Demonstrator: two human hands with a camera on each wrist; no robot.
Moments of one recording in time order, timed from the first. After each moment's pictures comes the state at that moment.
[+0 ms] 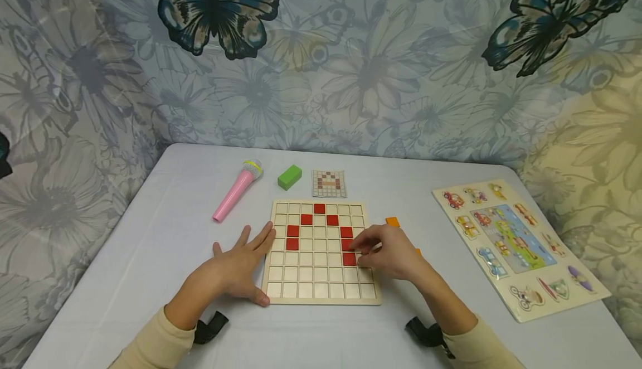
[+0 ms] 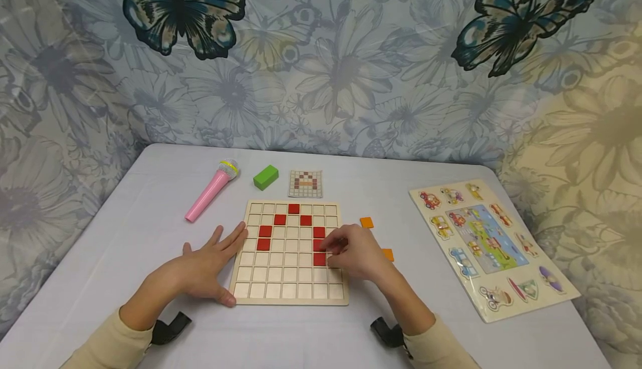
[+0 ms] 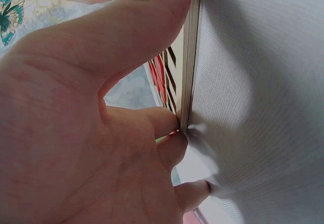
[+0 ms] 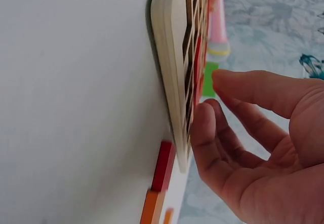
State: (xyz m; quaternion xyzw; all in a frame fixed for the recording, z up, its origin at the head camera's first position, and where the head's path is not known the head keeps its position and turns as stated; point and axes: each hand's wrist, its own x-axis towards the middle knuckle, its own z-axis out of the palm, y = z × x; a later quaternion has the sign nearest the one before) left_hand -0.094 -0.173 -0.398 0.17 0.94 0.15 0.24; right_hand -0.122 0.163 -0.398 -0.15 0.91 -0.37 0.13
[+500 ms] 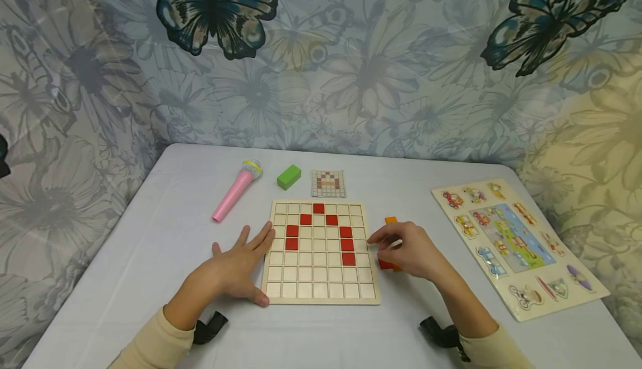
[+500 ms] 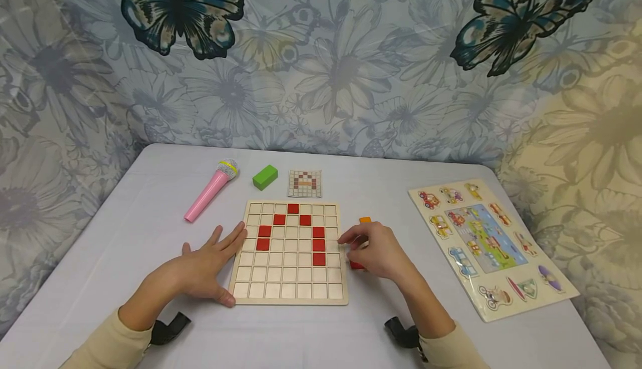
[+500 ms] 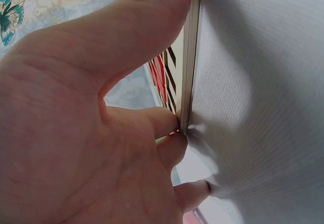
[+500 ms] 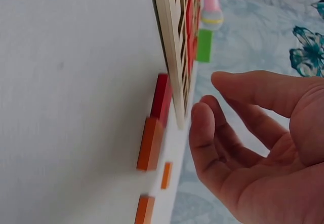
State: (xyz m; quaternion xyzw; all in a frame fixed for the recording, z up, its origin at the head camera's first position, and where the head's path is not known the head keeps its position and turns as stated) left_hand -0.095 -0.174 -0.399 0.17 0.94 0.16 0.25; right_hand -0.122 0.195 -0.389 -0.12 0.92 -0.36 0.12
